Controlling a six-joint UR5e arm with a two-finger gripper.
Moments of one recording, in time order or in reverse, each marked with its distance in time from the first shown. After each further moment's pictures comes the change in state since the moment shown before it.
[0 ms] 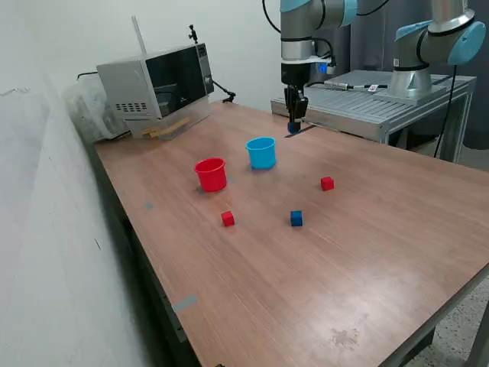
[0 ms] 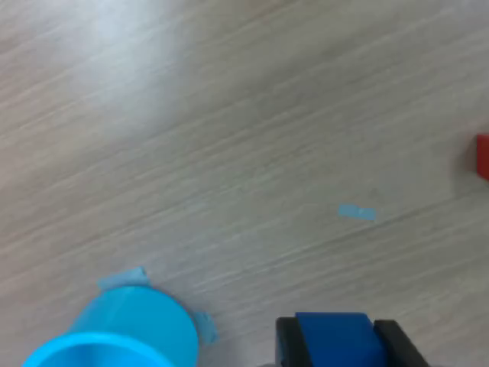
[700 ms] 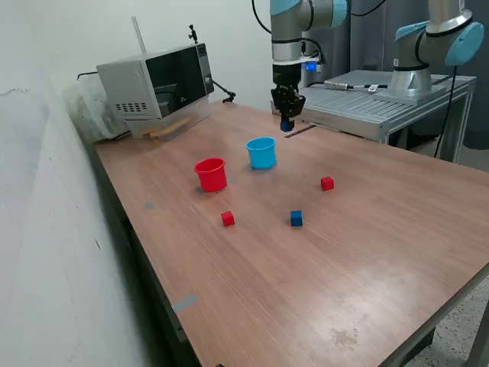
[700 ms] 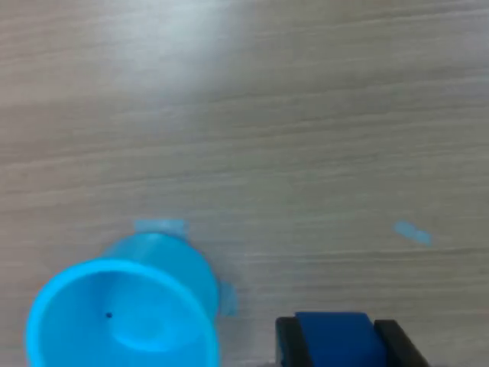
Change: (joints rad) arm -0.062 0.019 -0.019 0.016 0.000 -0.360
